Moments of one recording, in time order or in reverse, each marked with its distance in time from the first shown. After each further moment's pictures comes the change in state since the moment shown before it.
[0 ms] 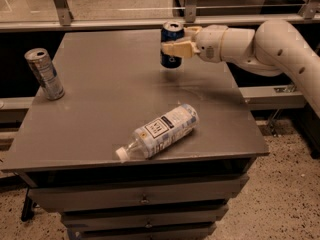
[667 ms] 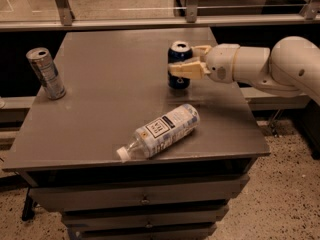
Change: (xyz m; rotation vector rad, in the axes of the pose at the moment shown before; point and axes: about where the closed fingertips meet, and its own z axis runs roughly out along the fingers) arm 0.028 0.050 -0.044 -0.012 0.066 0.028
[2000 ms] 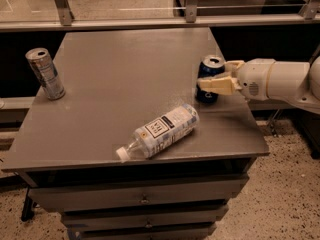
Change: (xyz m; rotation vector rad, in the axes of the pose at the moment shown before) arm 0.044 -0.008 -0.088 0.152 0.143 0.045
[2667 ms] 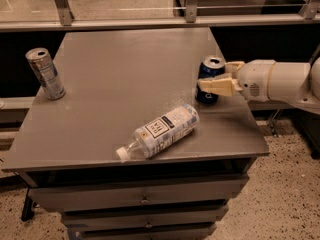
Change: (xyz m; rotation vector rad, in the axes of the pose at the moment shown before) arm 0.001 0.003 -0.001 -0.011 0.003 0.006
